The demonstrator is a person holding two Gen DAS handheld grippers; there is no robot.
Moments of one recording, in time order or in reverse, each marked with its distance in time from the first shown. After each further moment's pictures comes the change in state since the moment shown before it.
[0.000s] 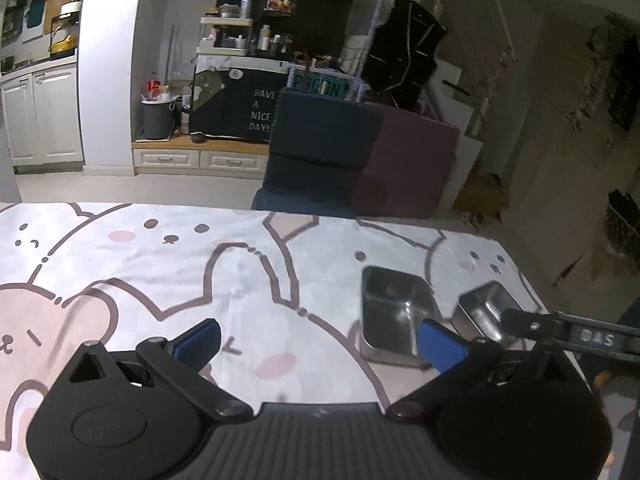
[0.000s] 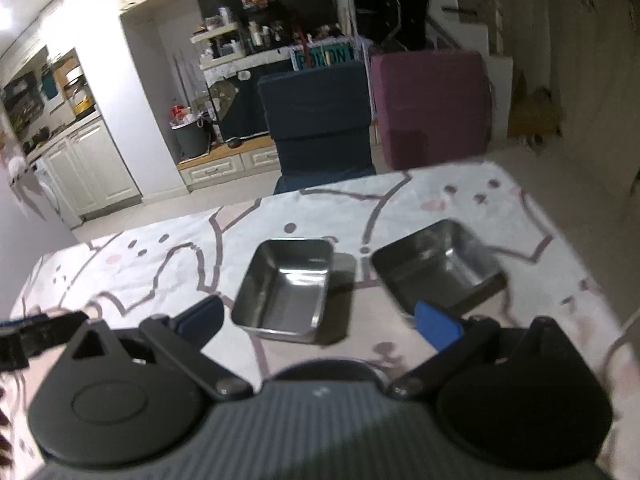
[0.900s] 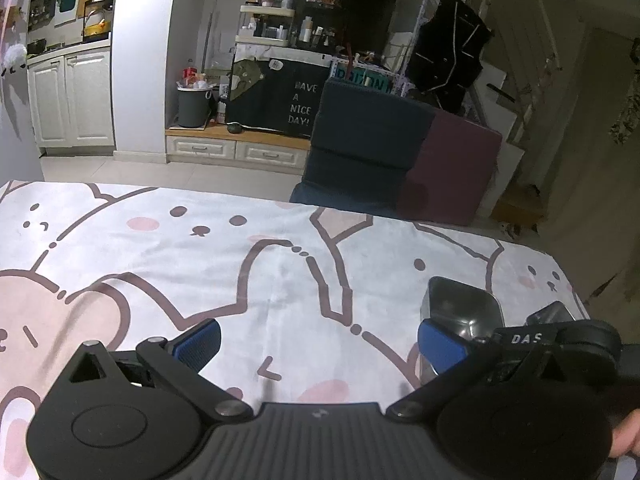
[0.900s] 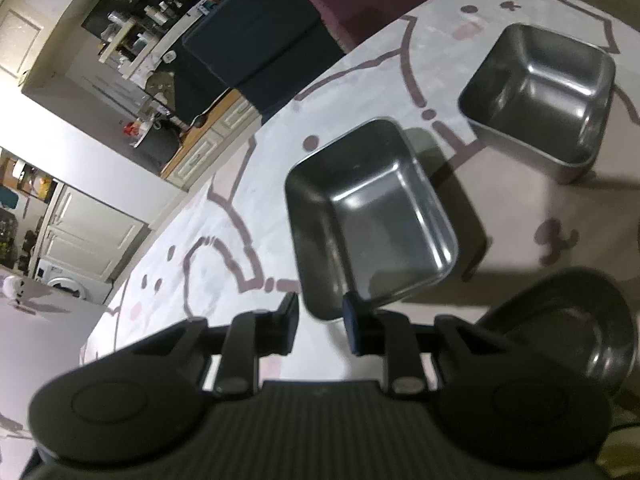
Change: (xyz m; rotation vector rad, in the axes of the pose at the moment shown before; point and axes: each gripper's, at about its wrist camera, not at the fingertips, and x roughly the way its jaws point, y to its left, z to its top) left arm 0.058 0.032 0.002 -0.057 0.011 0.094; right arm 0.131 0.039 -0.014 0.494 0.226 0.090
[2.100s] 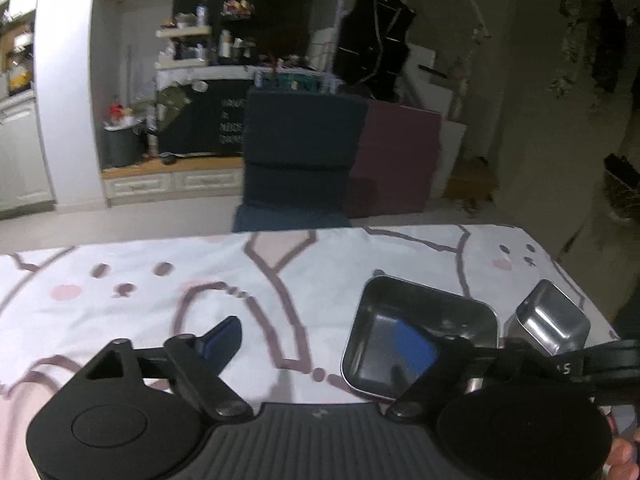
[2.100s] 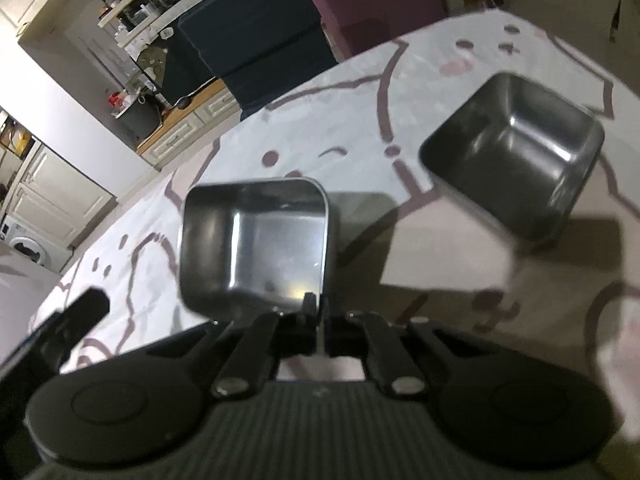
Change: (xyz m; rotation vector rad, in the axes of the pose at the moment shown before) left arm 0.067 -0.026 0.018 0.199 -0.027 -0.145; right arm 0.006 -0.022 0.027 -0.169 -0.015 -0.134
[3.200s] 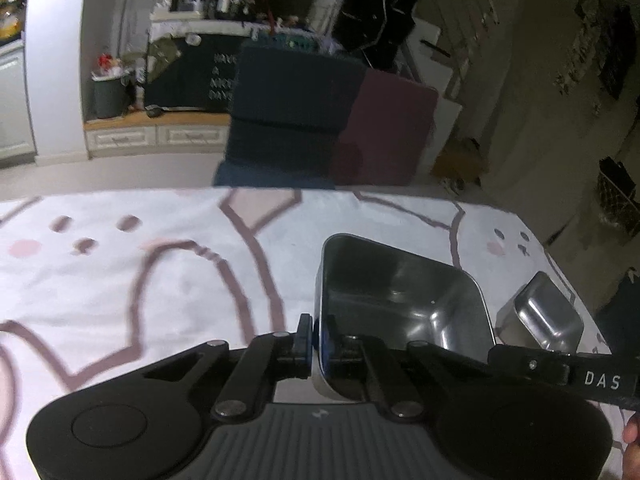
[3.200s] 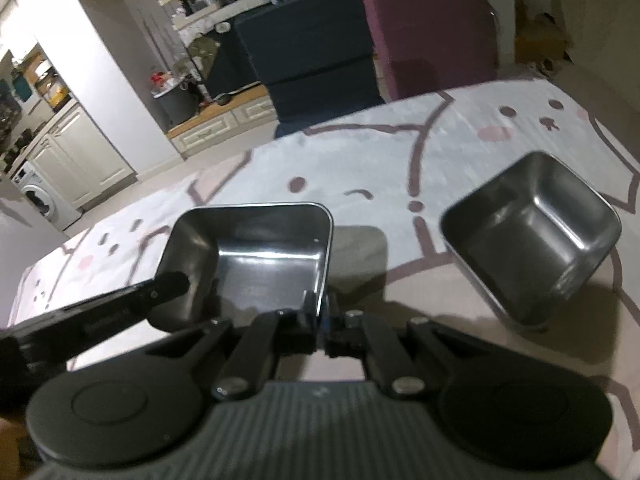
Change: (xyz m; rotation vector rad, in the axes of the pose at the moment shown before) left arm 0.019 0.006 -0.003 -0.078 0.100 -0.047; right arm -0.013 0.013 0.006 -0.219 -0.071 0.043
